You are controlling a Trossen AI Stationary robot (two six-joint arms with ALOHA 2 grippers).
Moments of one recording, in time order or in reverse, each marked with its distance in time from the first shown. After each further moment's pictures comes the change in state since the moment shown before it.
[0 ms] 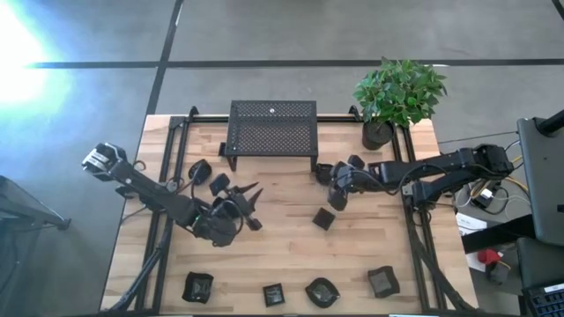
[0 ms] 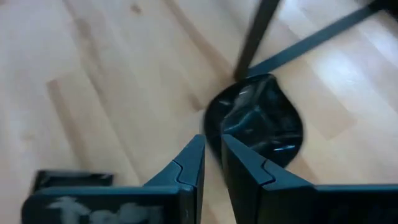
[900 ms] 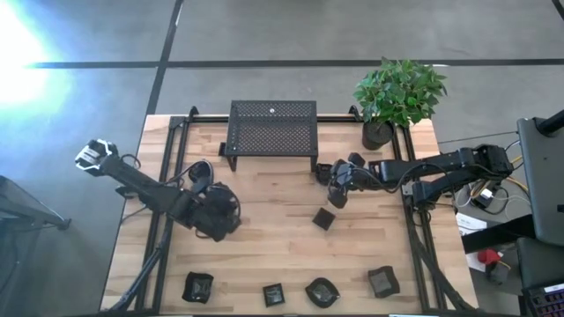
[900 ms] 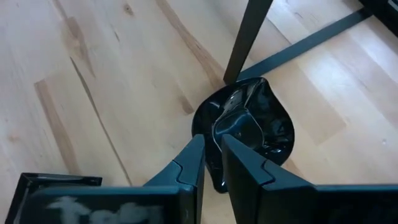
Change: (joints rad) left arm 0.019 -0.105 -0.001 -0.800 0.544 -0.883; right arm -0.024 -0.001 -0.003 0.005 0.002 -0.038
